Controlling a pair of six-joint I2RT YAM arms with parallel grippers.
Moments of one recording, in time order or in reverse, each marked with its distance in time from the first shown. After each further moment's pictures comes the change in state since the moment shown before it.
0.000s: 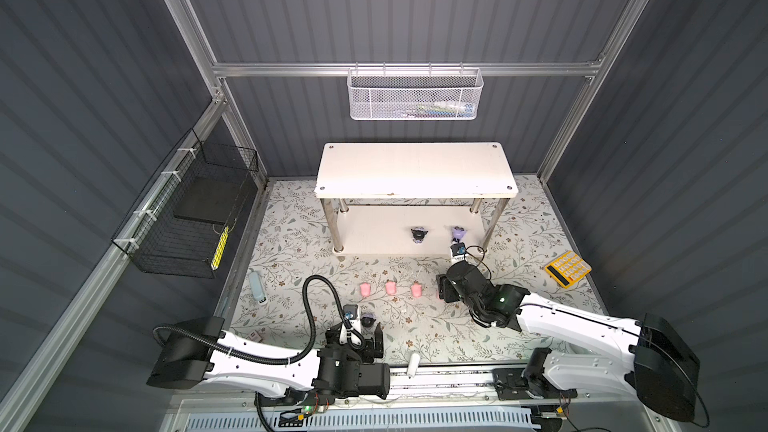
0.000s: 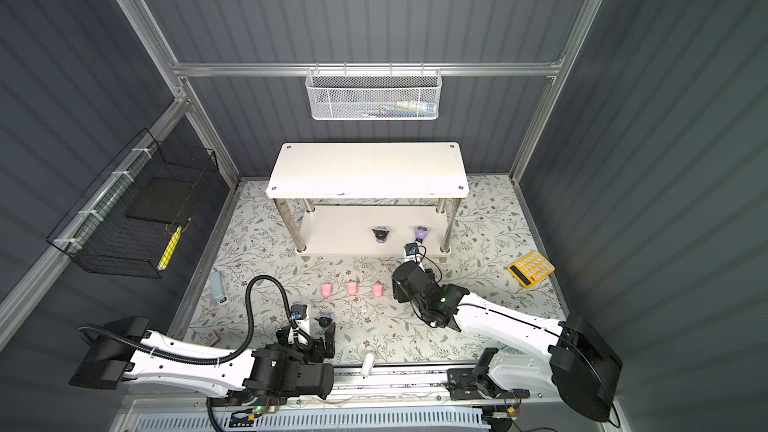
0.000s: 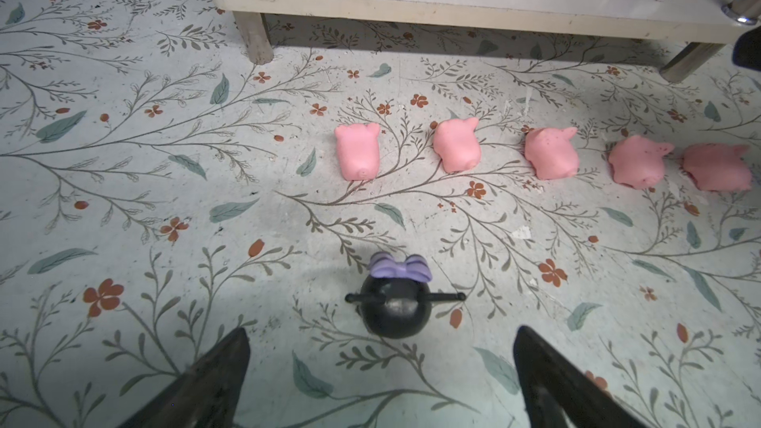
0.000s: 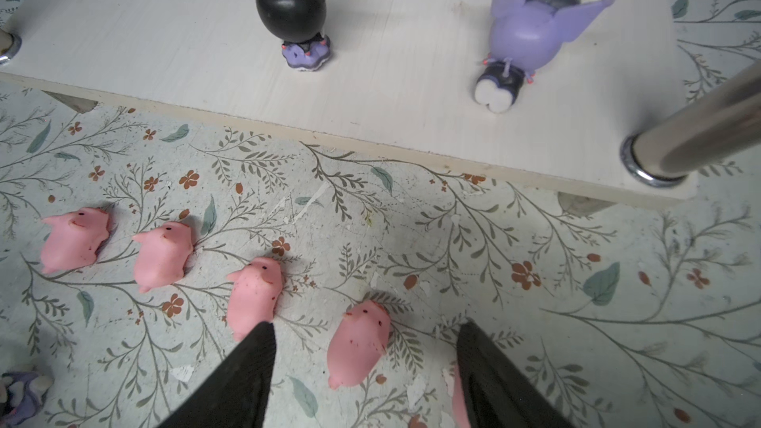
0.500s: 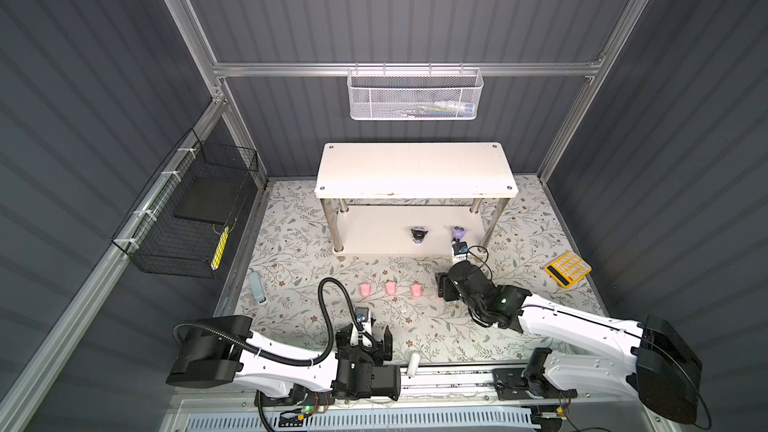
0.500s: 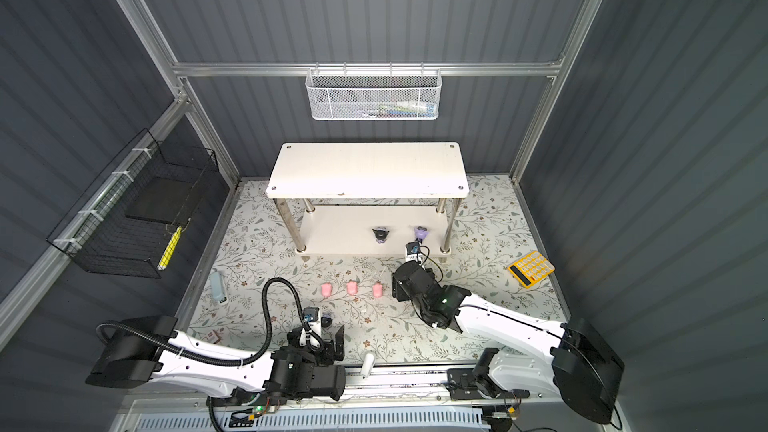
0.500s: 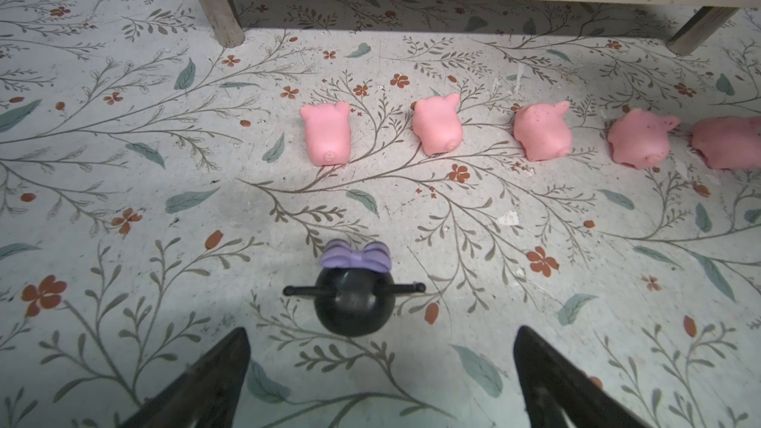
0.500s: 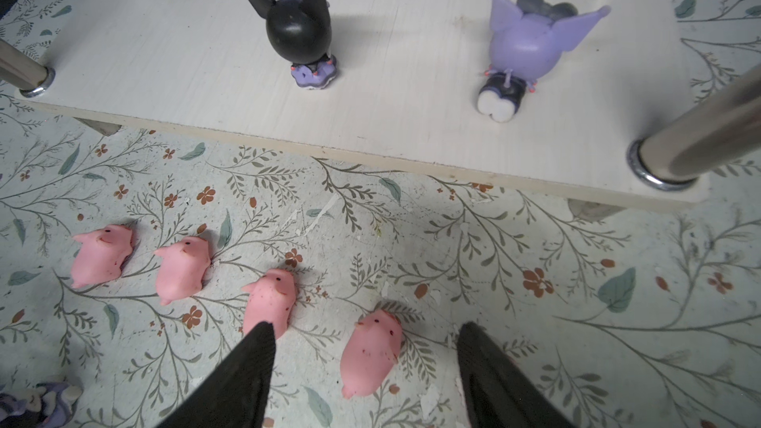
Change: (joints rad) left arm 0.000 0.129 0.005 0.133 0.010 0.010; right arm -0.004 -0.006 -0.006 0.042 -0.010 0.017
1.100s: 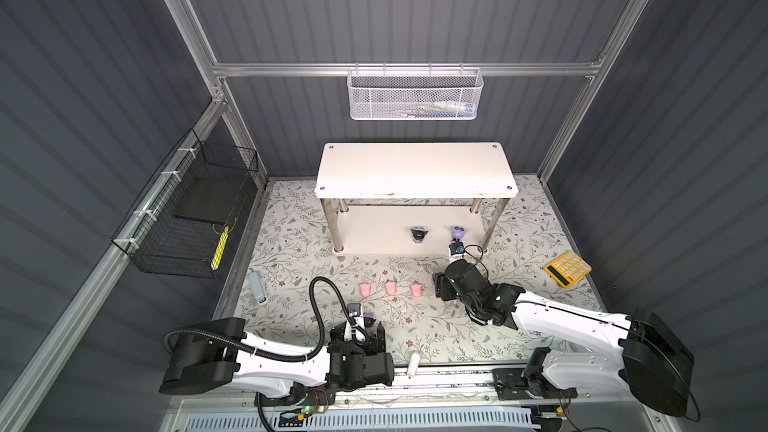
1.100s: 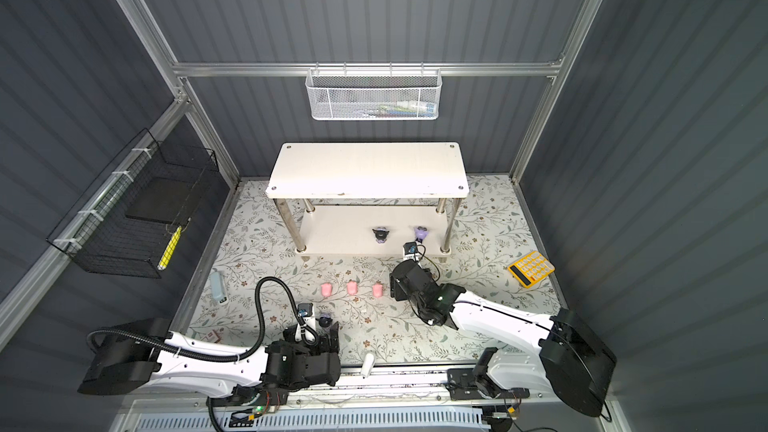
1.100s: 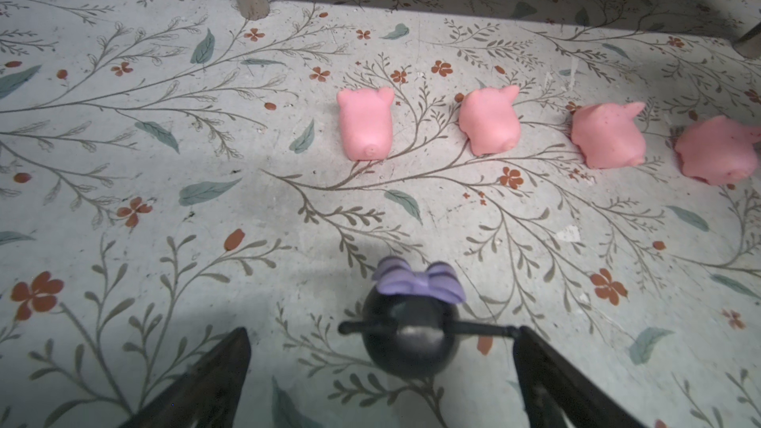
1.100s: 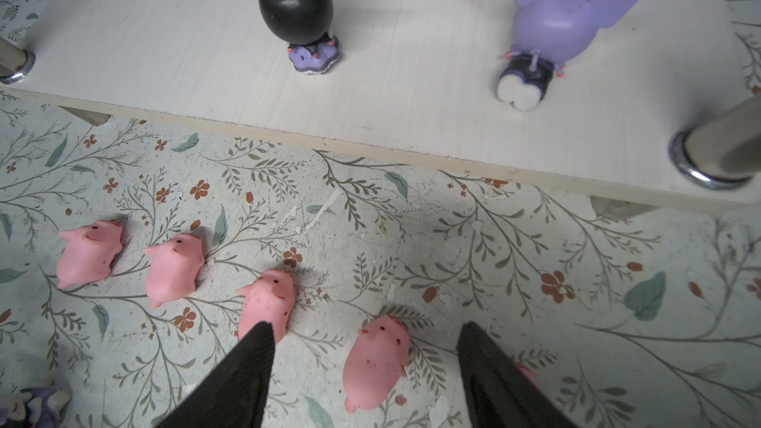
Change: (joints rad) left arm 0.144 -0.058 -0.096 0.142 0.060 0.122; right arm -0.018 0.058 0.000 0.040 -0.032 -0.004
